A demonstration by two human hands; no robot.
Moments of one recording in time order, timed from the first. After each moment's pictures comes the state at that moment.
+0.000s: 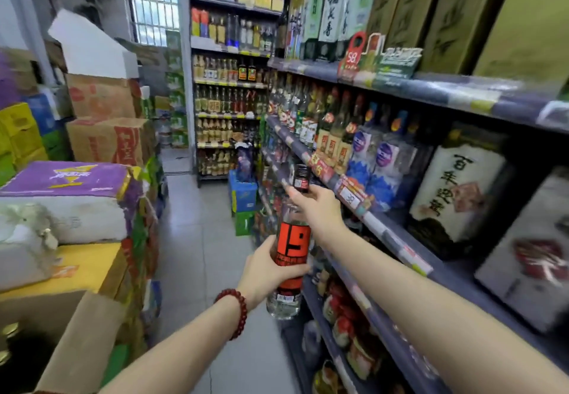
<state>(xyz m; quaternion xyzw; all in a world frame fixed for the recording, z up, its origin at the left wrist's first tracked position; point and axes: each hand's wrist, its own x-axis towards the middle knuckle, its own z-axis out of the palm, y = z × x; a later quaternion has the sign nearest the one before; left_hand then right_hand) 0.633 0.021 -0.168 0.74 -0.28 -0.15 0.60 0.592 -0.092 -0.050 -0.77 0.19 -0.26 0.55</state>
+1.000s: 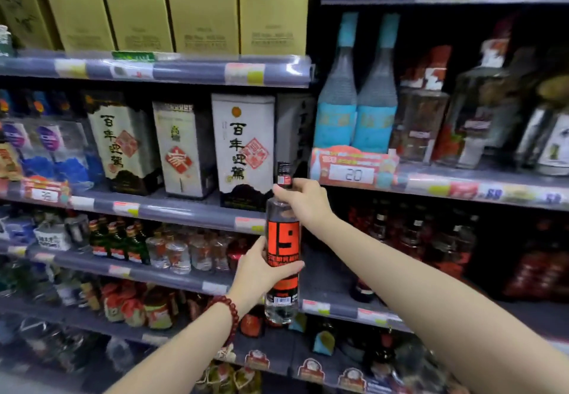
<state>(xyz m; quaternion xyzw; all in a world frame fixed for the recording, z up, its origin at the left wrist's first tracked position) 0.222 -0.033 -0.157 0.53 -0.62 -0.38 0.43 0.101 -0.081 -0.053 -0.62 0.52 -0.50 0.33</state>
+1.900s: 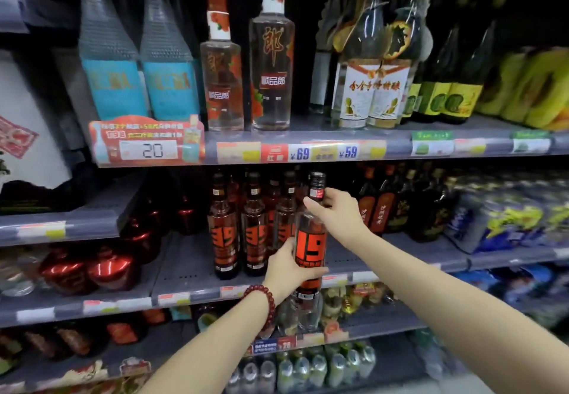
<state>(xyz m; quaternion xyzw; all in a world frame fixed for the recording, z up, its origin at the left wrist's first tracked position) -0.117 -0.013 -0.210 0.43 -0.71 -0.49 0.26 -0.251 0.004 -0.119 -0.54 0.67 -0.48 0.18</state>
